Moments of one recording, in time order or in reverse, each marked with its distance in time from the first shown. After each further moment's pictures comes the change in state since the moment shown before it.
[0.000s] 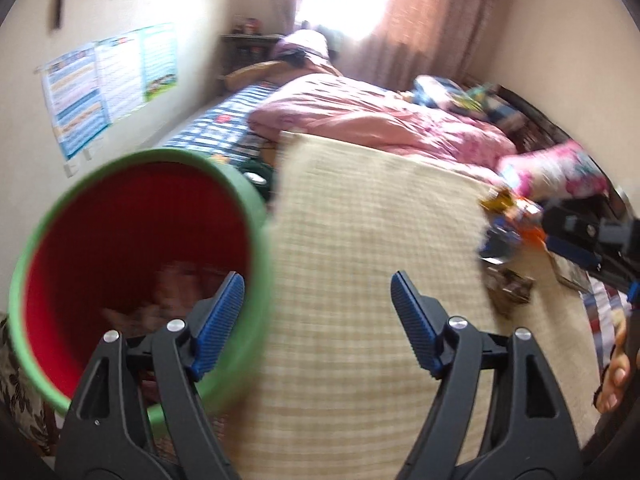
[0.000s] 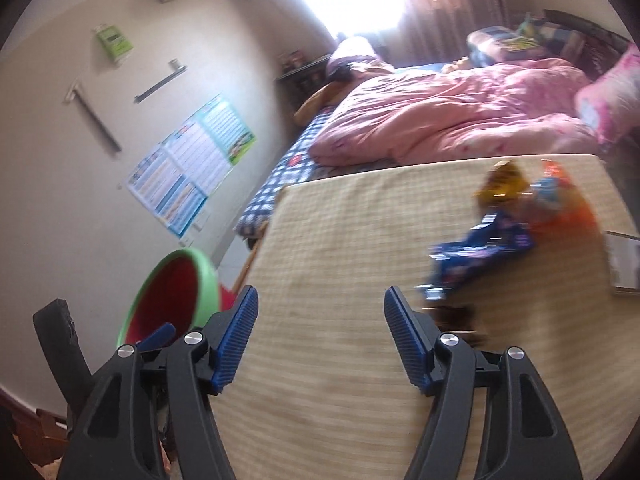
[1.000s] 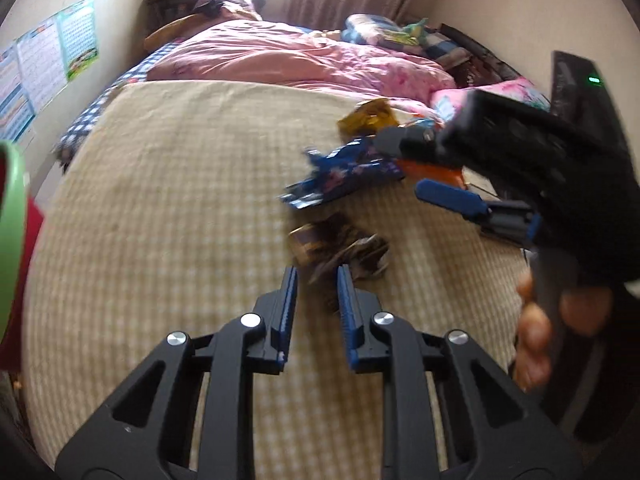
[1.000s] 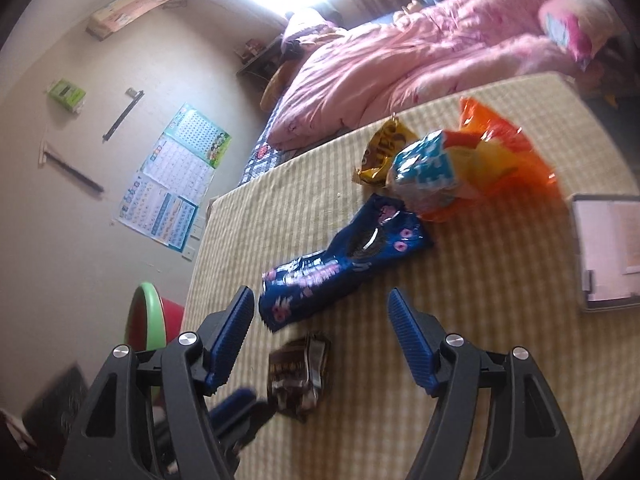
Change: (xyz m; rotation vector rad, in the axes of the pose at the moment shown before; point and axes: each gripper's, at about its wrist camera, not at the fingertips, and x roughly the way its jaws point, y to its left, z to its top) left arm 0.054 -0.157 -0.024 0.072 0.196 -0.148; right arm 0.020 -0.142 0.021 0.245 0.119 0.070
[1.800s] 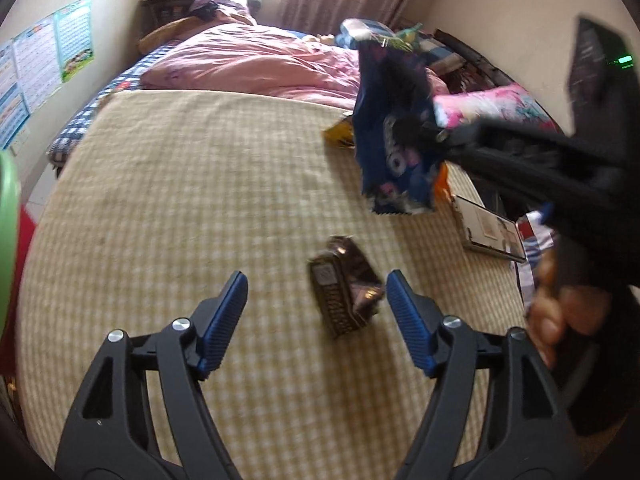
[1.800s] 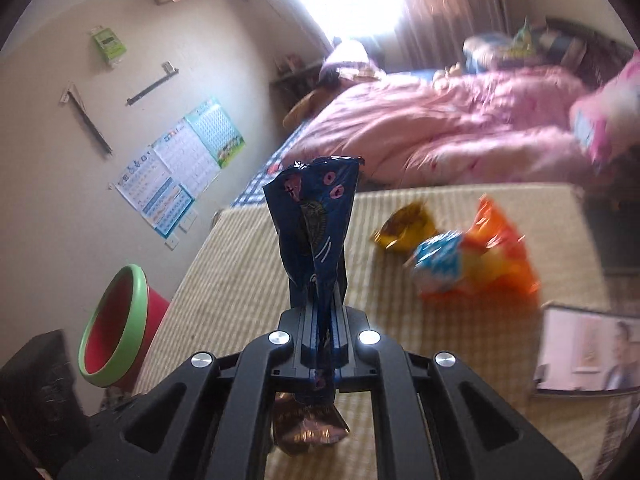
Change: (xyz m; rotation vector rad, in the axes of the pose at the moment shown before) left arm 0.006 -0.018 0.012 0.010 -0.006 -0.047; right arm -0.042 0.027 0.003 -0.299 -0.136 -0.070
